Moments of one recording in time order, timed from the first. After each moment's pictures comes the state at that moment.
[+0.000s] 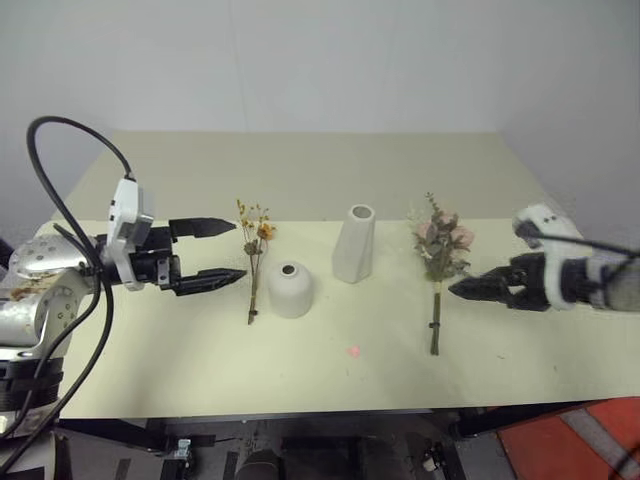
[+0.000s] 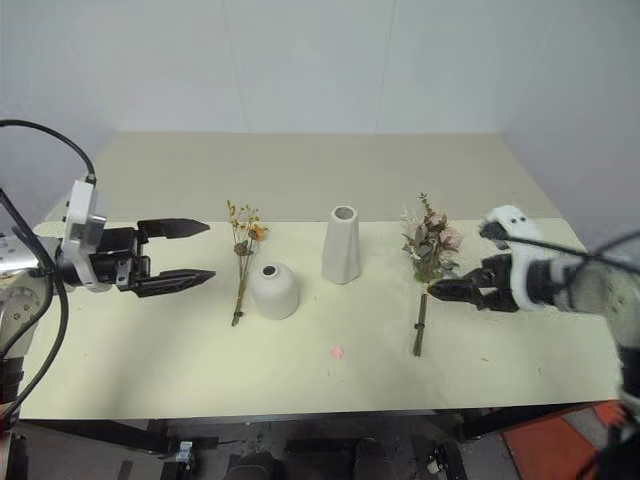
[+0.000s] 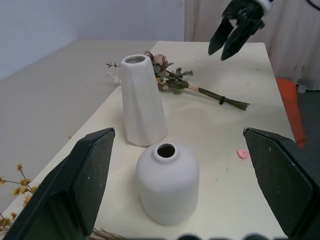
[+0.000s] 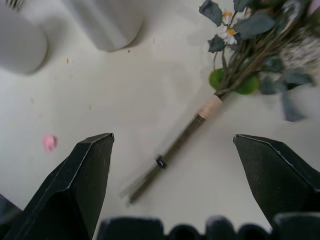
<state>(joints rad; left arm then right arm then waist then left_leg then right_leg) -0.47 0.88 0.21 -0.09 -0.65 0.46 -1.28 -0.69 -0.95 -0.12 -0.12 0.70 1.56 0.64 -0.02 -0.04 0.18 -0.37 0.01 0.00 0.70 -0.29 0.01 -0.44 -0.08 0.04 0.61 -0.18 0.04</state>
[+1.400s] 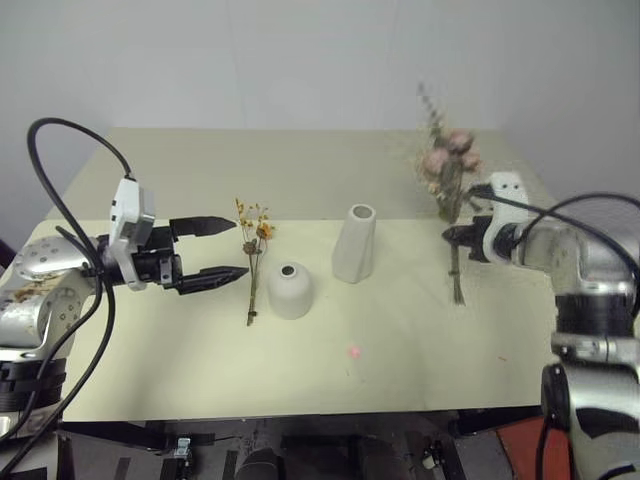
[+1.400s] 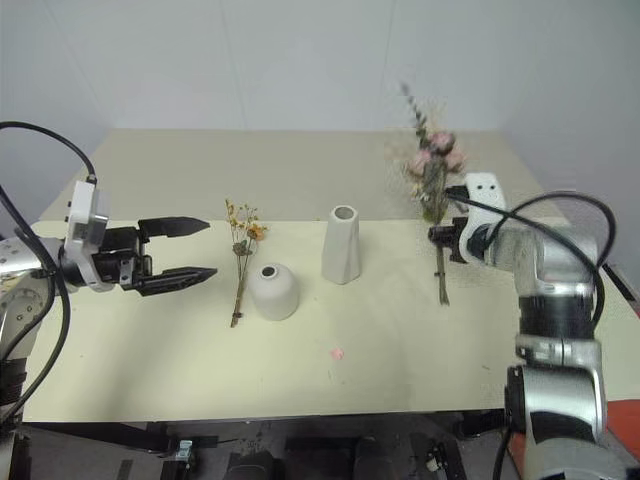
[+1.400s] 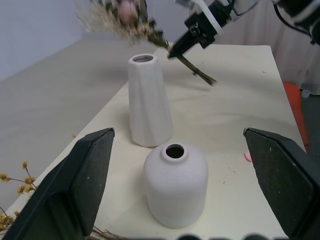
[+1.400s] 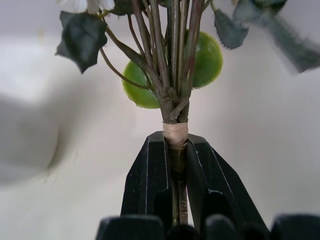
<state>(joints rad) -0.47 0.87 0.22 -0.07 -0.65 0.46 -1.26 -0.78 -0.60 -0.18 0.05 0.33 1.08 0.36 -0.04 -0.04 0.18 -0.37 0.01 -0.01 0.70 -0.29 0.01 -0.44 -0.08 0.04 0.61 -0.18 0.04</state>
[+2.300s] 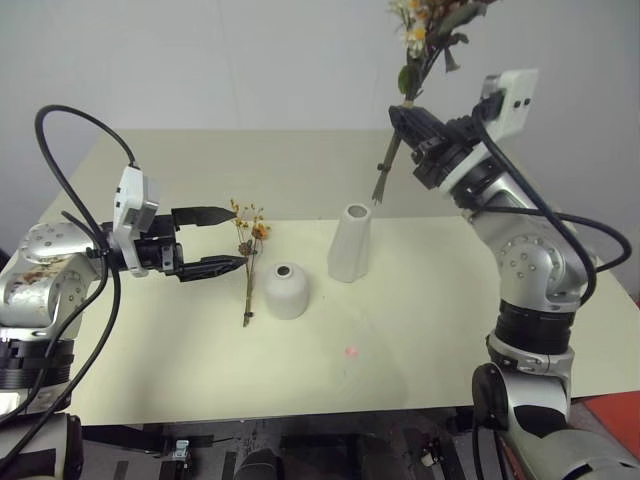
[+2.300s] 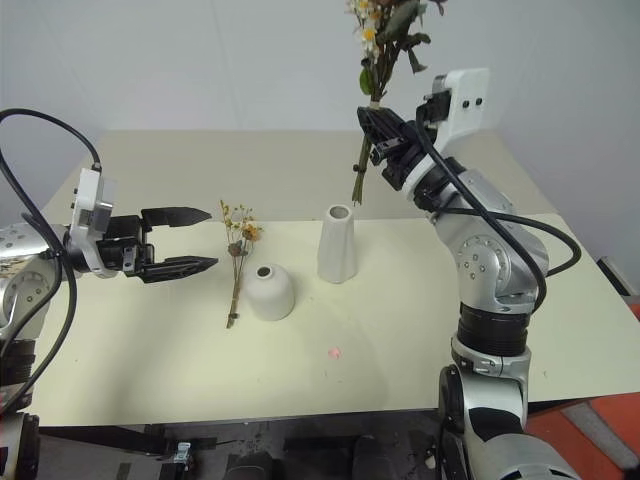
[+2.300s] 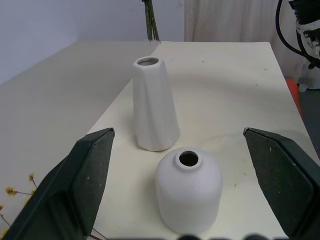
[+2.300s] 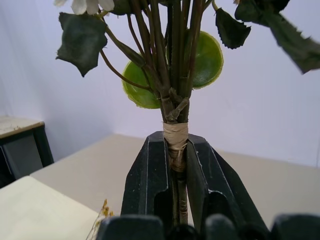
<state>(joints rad) -0.57 0.86 0.17 0.03 -0.59 0.42 -1.31 -0.89 -0.30 -0.22 -0.19 0.53 0.70 0.37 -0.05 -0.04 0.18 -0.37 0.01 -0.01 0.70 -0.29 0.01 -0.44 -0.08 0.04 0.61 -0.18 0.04</state>
